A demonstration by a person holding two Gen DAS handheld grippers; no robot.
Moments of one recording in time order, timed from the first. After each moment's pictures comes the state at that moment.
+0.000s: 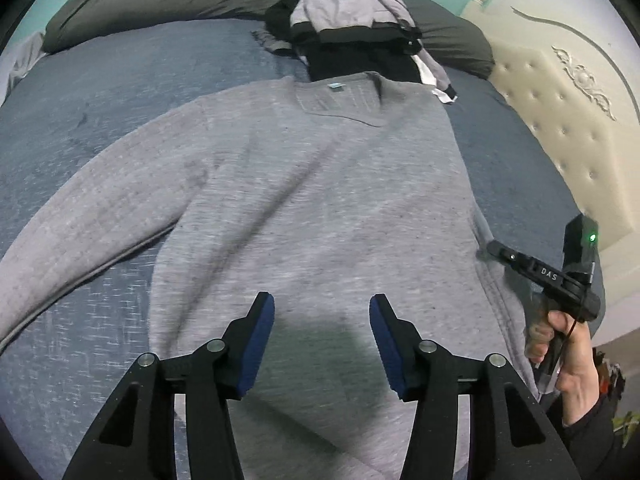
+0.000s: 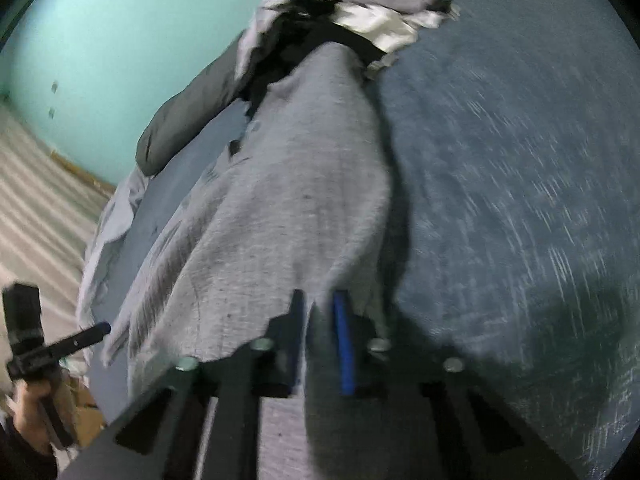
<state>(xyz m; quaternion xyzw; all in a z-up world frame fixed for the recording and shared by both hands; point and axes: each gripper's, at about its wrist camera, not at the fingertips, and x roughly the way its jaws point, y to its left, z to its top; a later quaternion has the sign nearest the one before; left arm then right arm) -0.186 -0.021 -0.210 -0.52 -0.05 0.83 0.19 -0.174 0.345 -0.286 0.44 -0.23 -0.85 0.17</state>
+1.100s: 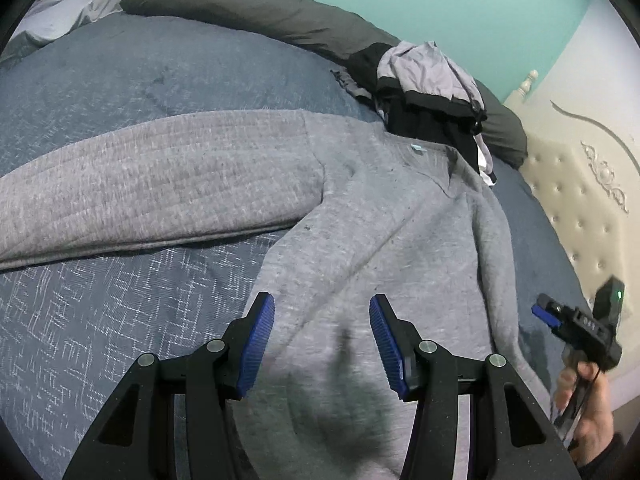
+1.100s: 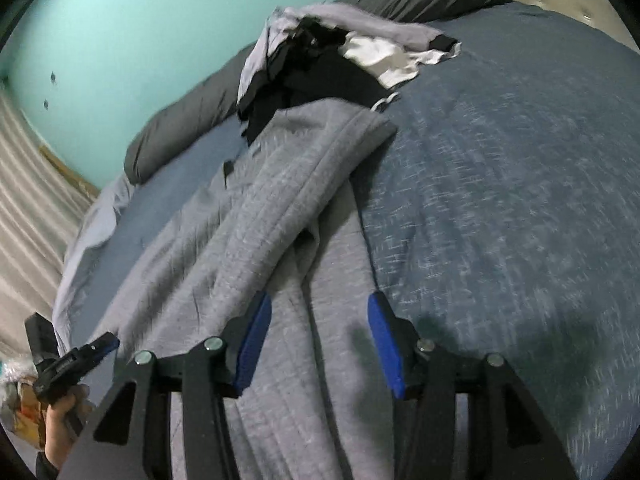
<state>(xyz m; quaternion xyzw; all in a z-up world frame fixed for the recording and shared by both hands) -0.189 -0.122 -0.268 -0.43 -0.17 0.88 0.12 -0.194 0.337 -0.278 0.43 -0.20 -0.87 0.12</state>
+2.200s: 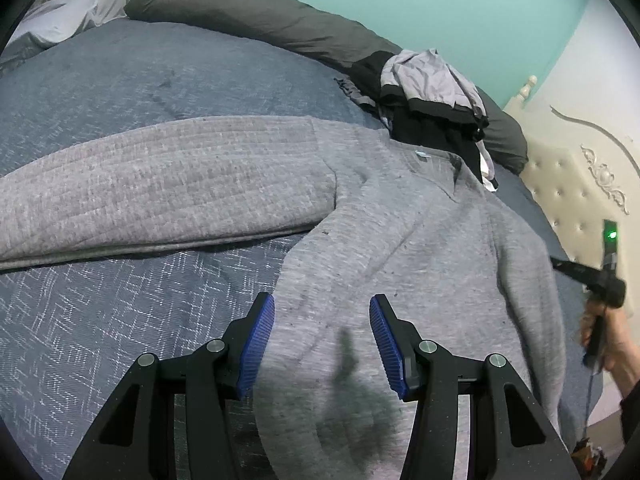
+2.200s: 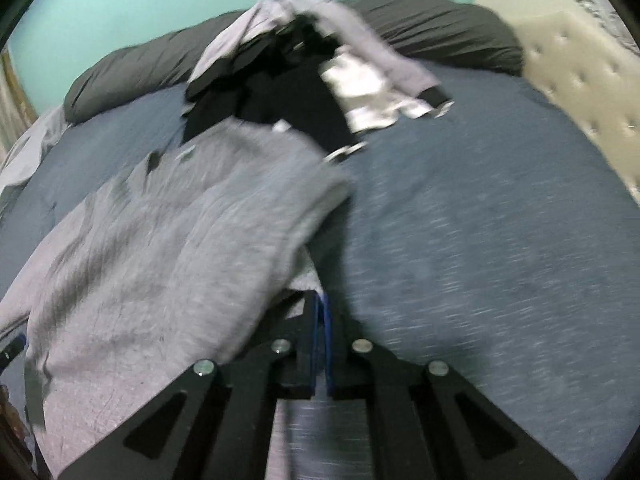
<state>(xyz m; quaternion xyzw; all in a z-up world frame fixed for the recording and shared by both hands) -0.187 -0.132 -0.274 -0.42 -0.17 0.88 0.12 -0.267 0.363 -0.227 0.45 -0.01 -0.89 0.01</state>
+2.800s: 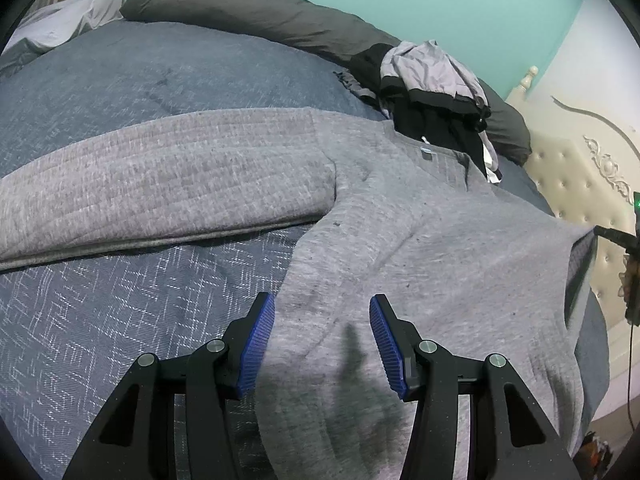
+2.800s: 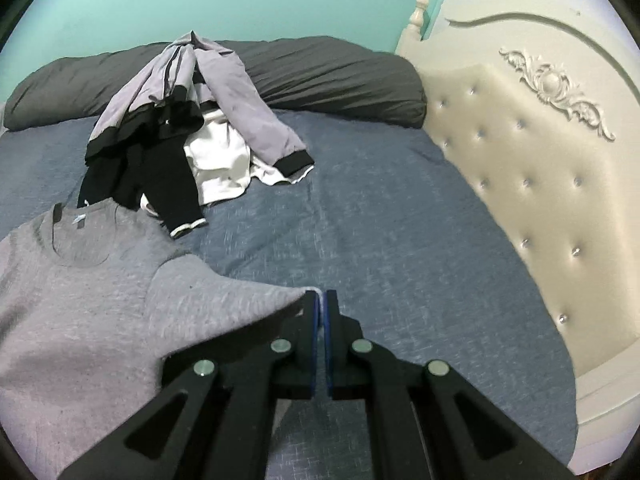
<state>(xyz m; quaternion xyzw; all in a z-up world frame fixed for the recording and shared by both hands) -0.187 -0.124 -0.279 -0.43 -0.16 0.88 0.12 -0.287 0.450 -0.141 0.42 0.08 -0.90 -0.10</state>
